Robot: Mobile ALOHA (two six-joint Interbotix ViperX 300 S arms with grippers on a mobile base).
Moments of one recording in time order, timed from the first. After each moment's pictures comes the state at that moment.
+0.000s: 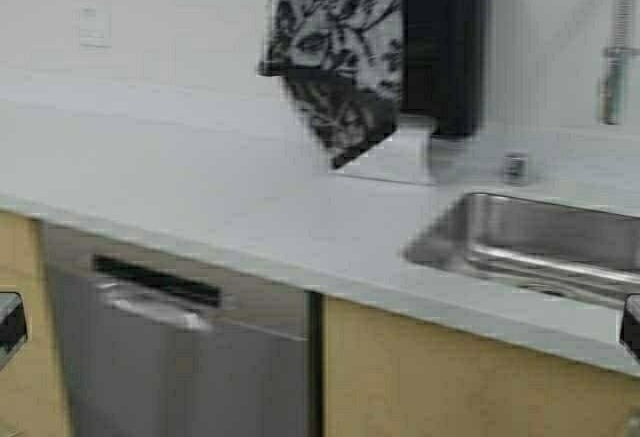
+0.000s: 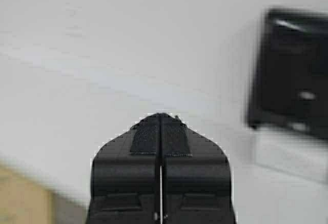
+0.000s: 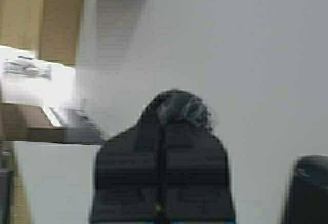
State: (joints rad) left arm -0.01 -1.24 1.32 -0.02 -0.23 -0.10; right arm 0.60 -0.28 0.69 -0.08 -0.82 -0.15
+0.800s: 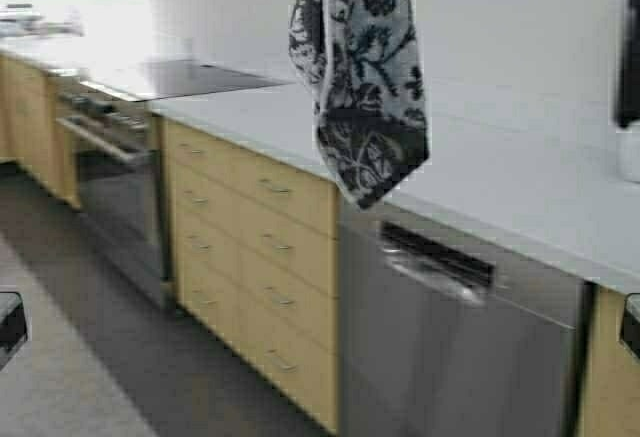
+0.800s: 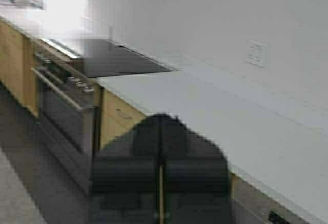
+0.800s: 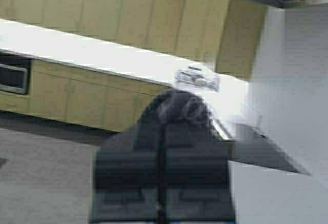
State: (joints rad) left arm -0.01 -1.28 1.32 -0.03 -0.23 -0.13; right arm 0.60 -0.25 0.72 -0.08 -0.82 -0.15
